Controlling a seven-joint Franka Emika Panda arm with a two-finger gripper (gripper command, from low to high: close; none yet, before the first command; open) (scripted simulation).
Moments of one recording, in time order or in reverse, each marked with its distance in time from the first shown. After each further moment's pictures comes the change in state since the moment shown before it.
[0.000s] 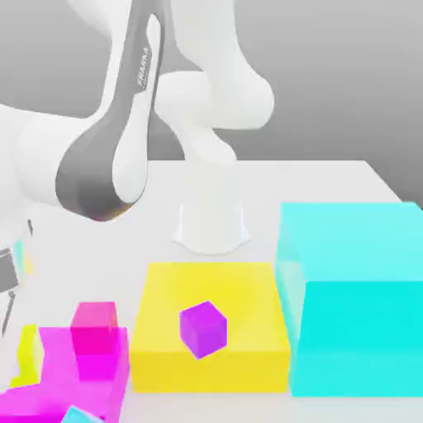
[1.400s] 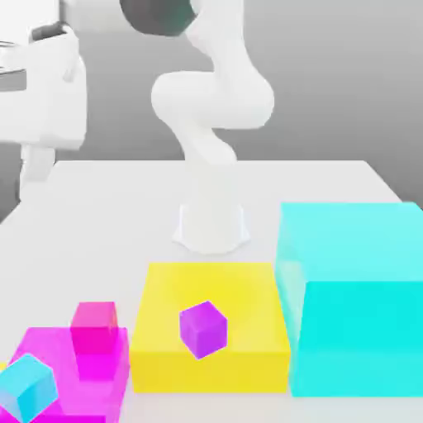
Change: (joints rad) arm 0.001 -0.346 0.018 -0.083 -0.052 0.045 -0.358
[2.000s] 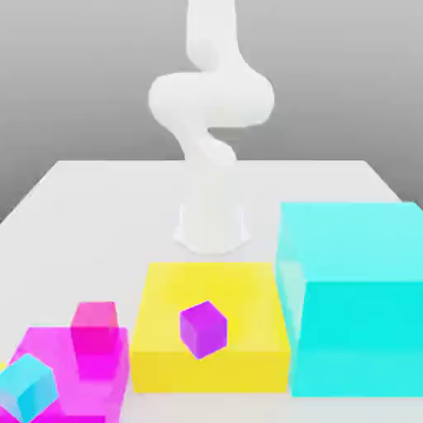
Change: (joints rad) arm 0.259 -0.659 0.089 -0.060 -0.003 -0.166 -0.449
